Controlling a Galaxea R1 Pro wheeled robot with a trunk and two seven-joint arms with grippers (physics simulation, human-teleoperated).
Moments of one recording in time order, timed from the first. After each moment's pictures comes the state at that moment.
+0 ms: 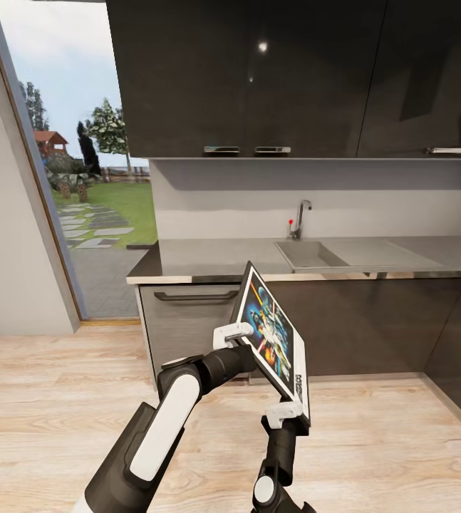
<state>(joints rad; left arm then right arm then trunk) -0.47 -0.17 -0.48 -1.58 0.88 0.78 0.51 -0.36 0.15 0.60 -0.71 0.20 -0.01 -1.00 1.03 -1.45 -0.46</state>
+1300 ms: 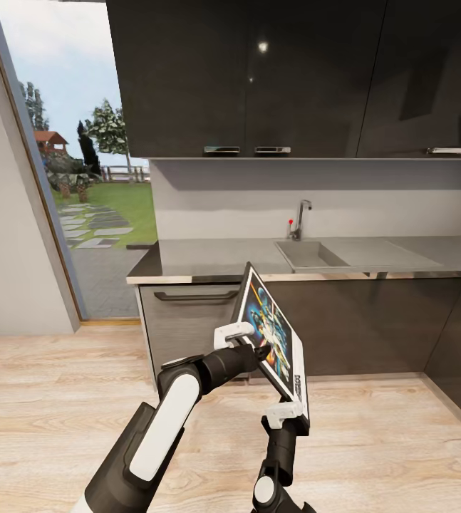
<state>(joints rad) -0.47 -0.17 -0.48 -1.58 0.90 0.77 0.50 -0.36 0.15 0.60 -0.71 0.20 -0.02 -1.00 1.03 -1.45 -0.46</state>
